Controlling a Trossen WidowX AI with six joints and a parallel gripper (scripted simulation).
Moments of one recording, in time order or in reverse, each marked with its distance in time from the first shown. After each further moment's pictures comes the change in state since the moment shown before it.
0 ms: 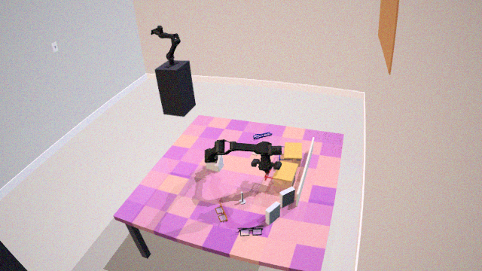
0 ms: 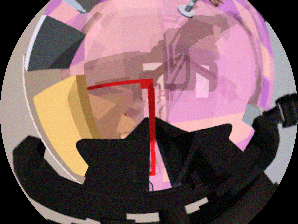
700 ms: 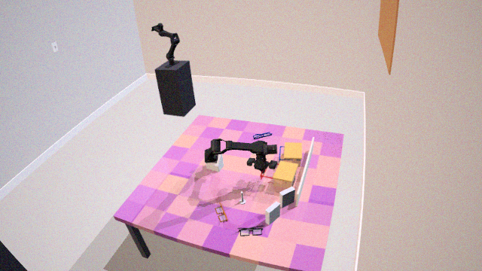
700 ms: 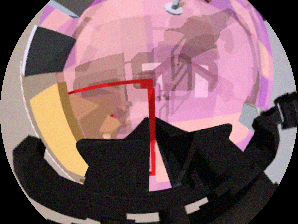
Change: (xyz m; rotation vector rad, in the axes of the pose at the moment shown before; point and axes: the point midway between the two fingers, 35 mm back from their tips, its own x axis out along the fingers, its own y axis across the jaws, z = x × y) arm -0.002 -0.029 0.000 -0.001 0.000 -0.003
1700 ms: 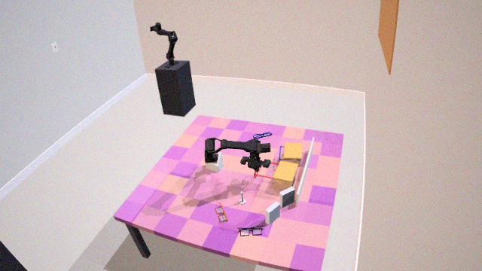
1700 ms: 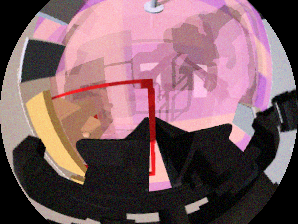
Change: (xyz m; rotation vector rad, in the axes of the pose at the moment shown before) arm -0.003 -0.042 0.000 0.000 0.000 -0.005
